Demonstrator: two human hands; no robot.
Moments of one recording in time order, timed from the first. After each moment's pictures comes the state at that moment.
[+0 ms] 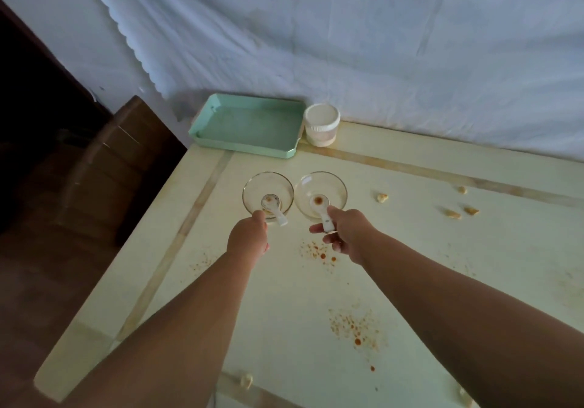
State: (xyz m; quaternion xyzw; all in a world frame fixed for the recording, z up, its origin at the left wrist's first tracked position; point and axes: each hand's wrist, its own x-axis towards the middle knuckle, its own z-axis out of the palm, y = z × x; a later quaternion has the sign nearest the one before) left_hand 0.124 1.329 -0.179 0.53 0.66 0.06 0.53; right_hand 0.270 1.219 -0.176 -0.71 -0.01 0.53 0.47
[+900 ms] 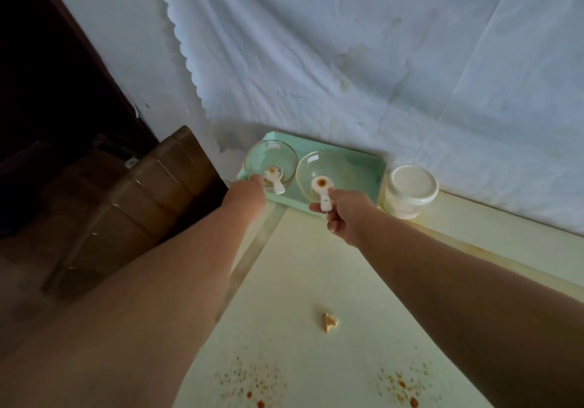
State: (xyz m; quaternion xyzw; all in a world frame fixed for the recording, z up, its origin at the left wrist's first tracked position) left_hand 0.146 1.615 -0.191 0.76 0.60 0.00 0.24; right_hand 0.290 1.502 -0.195 -0.68 -0.01 0.53 0.51
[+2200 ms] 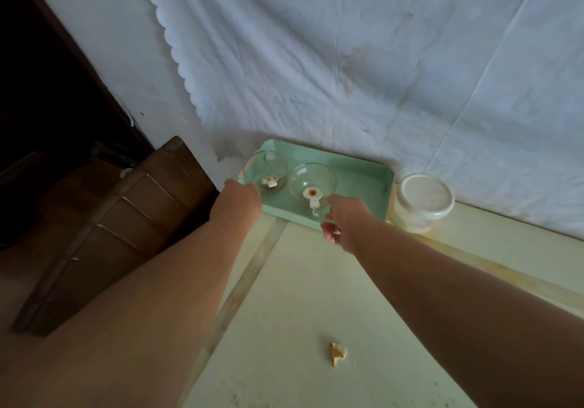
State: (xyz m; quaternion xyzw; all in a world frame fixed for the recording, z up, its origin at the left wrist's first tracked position) left_hand 0.157 1.653 -0.211 0.76 0.63 0.00 0.16; right_hand 0.299 1.536 -0.205 -0.71 0.03 0.51 0.48
